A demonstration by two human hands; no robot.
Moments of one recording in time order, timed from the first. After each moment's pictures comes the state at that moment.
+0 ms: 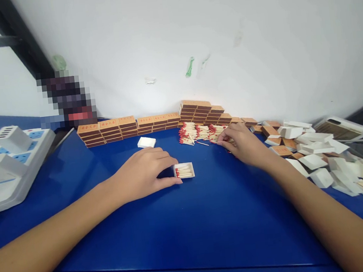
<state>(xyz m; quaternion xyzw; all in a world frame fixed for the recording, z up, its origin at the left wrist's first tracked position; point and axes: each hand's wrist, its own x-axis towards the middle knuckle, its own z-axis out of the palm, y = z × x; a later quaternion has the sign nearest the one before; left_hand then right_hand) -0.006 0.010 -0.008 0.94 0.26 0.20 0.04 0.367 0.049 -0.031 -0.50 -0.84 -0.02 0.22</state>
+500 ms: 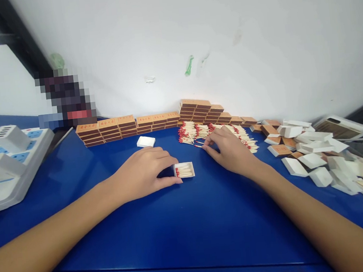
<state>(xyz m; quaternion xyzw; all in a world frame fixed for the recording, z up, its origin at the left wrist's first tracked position) -0.006 0.010 -0.010 0.94 0.25 0.21 0.04 0.313 0.030 -0.034 -0.48 -0.85 -0.06 0.22</state>
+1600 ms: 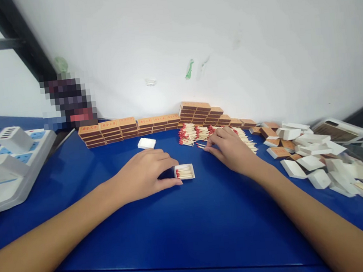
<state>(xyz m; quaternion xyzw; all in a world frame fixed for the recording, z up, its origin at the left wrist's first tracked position) -0.005 0.010 -0.009 0.94 0.25 0.21 0.04 0.326 0.037 -0.033 -0.47 -0.86 -0.08 0.17</state>
